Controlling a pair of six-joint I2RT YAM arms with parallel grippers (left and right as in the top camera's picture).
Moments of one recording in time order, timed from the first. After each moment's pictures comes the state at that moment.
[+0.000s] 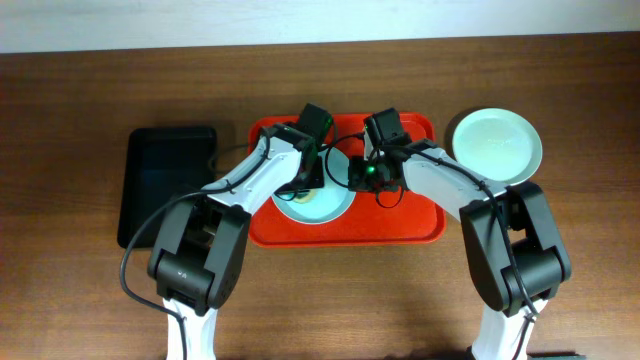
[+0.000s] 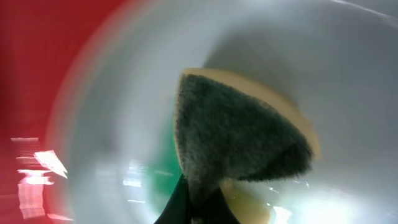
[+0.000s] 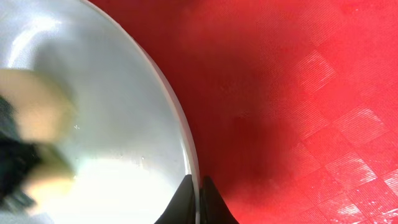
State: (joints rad) left arm -0.49 2.12 1.53 -0.84 -0.16 -0.54; right arm 0.36 1.99 1.24 -0.43 -0.27 0.42
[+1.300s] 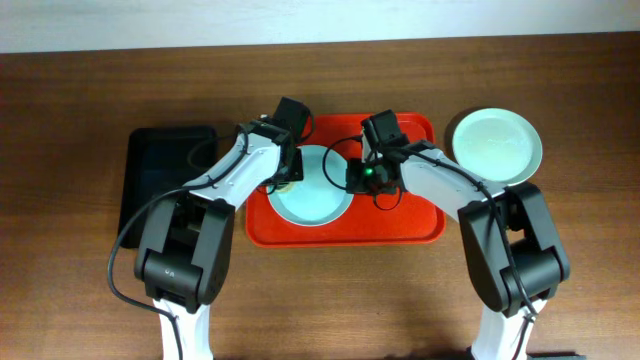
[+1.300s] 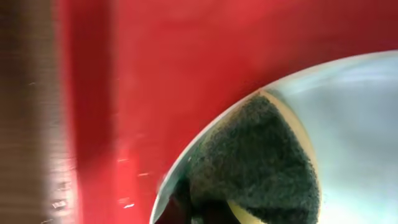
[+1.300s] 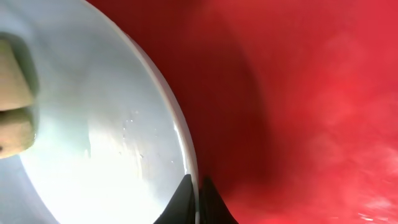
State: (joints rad) left arm -0.40 2.10 1.49 -0.78 -0.23 -0.45; right arm 0.37 1.99 1.24 -0.44 -0.28 0.44
